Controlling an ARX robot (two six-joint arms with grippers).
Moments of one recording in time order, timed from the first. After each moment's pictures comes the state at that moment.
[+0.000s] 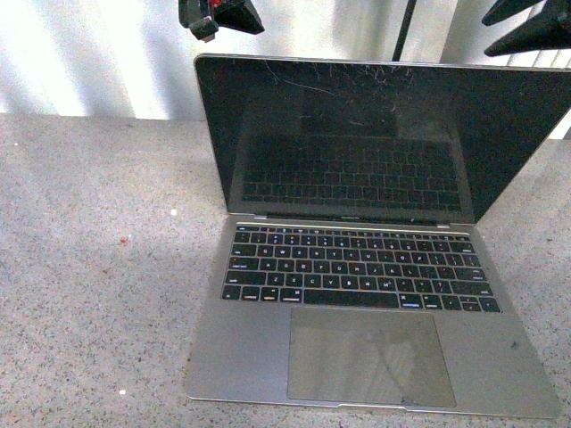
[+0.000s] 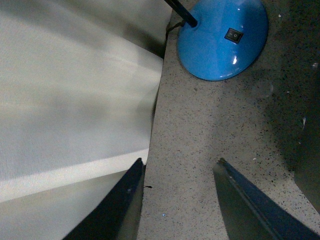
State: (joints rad) left arm -0.29 2.06 1.81 -0.45 0.23 1.23; right arm -0.03 2.10 1.82 -0.65 -0.55 -1.53
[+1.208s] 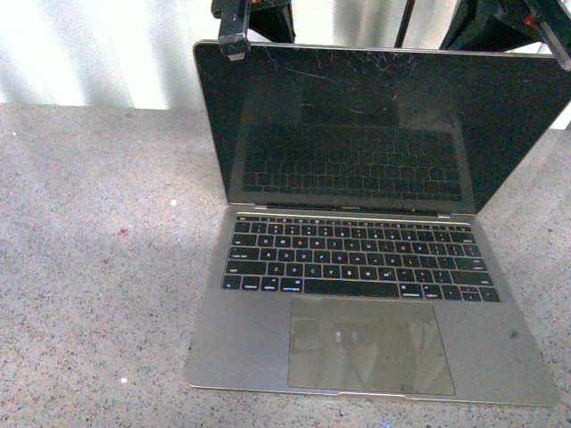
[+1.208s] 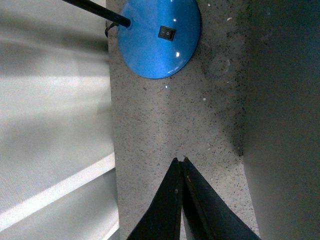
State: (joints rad) left arm -0.40 2.09 1.88 -0.68 0.11 1.28; right arm 0.11 2.17 1.95 -0.97 -0.42 -1.58
